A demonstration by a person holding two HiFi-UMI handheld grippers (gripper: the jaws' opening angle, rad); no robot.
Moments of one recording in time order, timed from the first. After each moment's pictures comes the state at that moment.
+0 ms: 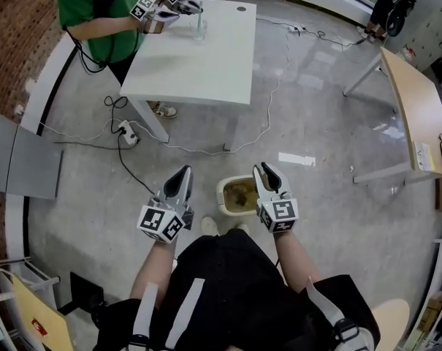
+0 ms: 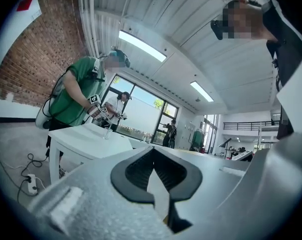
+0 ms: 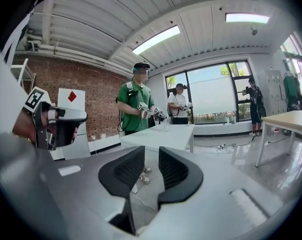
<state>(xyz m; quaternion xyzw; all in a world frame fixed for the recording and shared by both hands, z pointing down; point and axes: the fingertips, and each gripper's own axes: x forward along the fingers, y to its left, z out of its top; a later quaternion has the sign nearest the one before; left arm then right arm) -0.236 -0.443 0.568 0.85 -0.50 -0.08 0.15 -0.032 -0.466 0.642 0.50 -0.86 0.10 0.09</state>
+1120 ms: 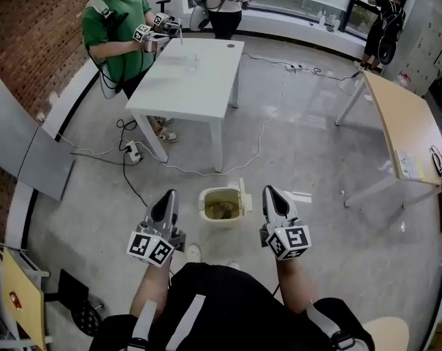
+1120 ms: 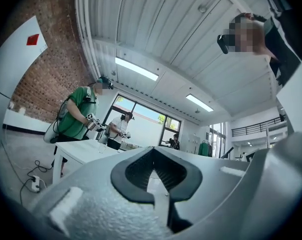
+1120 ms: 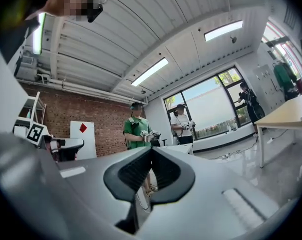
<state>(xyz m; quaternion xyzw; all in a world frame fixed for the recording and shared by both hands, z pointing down) -0.130 -0.294 0.476 0.81 -0.56 -0.15 0.09 0.129 -0.342 0.516 0.48 -0.87 0.09 -0.06</state>
